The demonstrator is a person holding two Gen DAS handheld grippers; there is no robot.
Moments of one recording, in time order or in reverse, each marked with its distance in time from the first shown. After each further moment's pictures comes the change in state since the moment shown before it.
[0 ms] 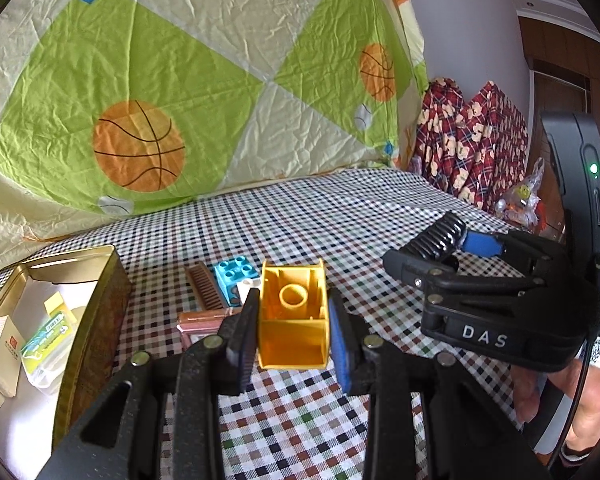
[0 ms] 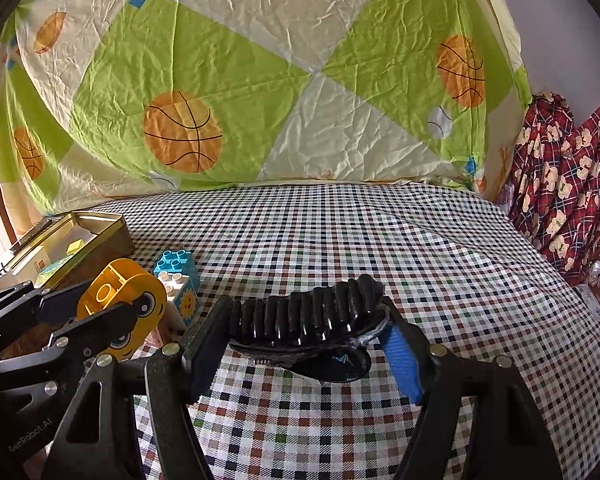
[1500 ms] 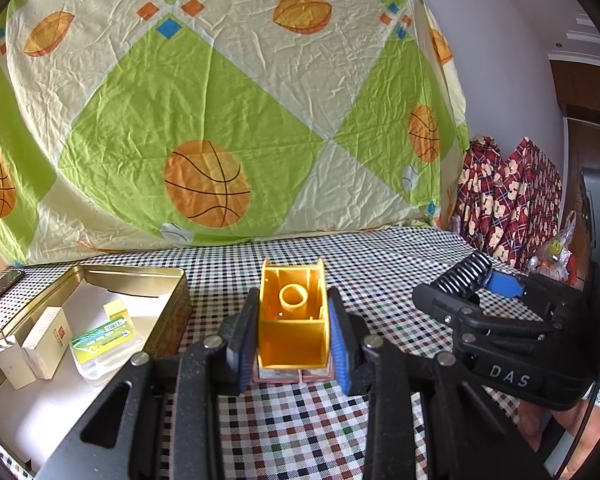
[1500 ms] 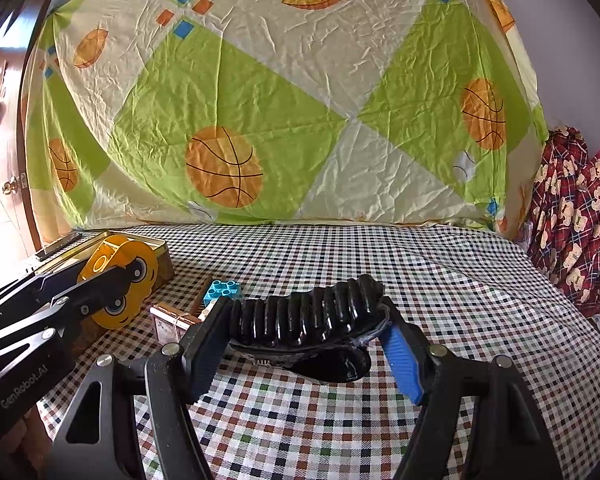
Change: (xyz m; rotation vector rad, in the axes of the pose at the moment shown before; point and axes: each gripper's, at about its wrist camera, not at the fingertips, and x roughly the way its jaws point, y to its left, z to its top) left arm -0.041 0.020 -0.007 -0.105 -0.197 0.151; right arm -0.024 0.024 0.000 -0.048 -0.150 0.094
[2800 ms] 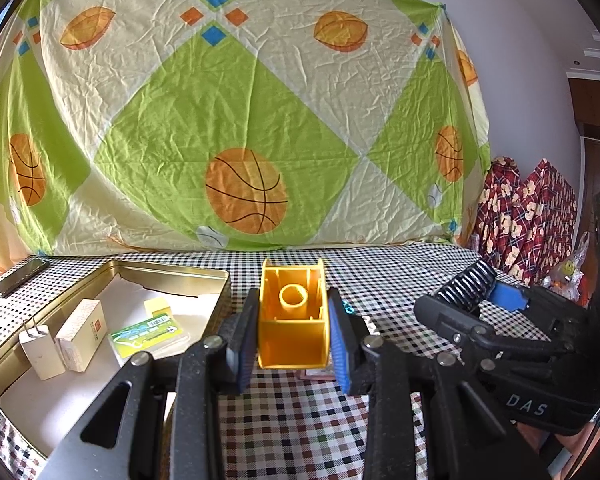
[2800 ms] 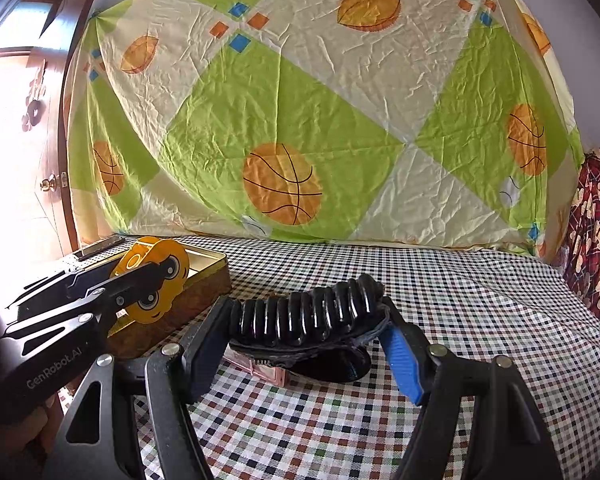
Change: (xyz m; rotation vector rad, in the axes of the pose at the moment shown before) left arm -0.020 0.033 -0.003 -0.057 -0.043 0.064; right arm -0.010 0.041 0.000 -0.050 -0.075 0.139
